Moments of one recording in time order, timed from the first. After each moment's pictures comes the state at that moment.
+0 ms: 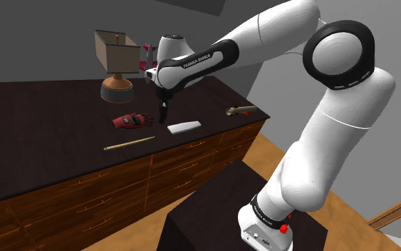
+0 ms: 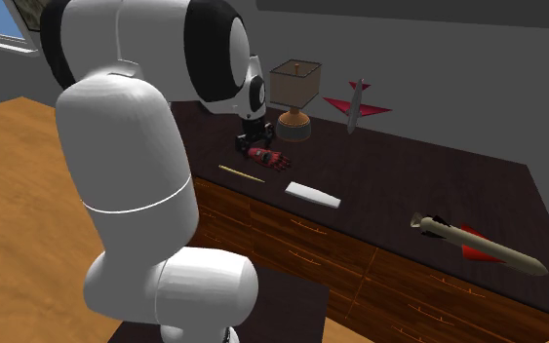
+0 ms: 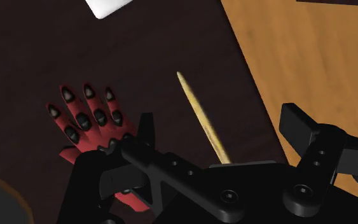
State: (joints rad) arm 0.23 0.11 -0.06 -2.16 -0.07 2.32 -0.75
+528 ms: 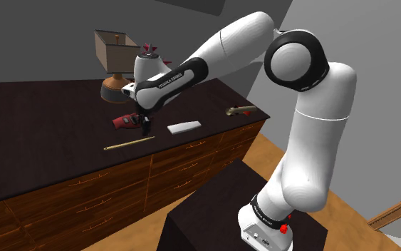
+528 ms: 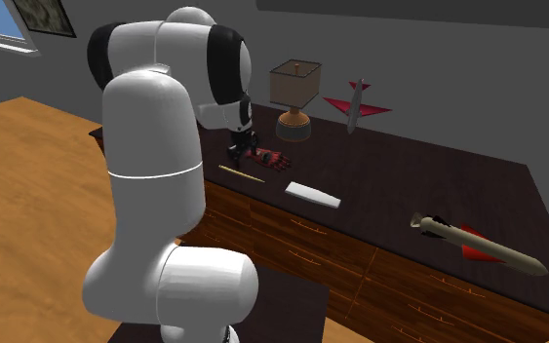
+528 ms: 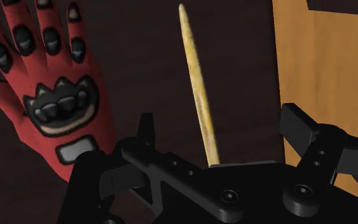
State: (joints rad) arm 0.27 0.35 -0.01 -2.03 -0.09 2.43 -0.88
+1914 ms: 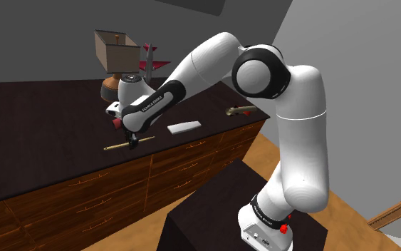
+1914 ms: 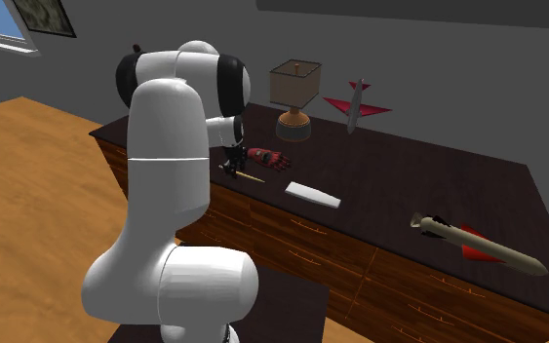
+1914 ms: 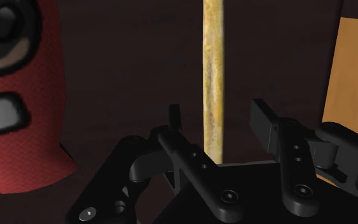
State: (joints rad) arm 0.31 0.58 0.03 -1.91 -0.14 2.54 -0.94
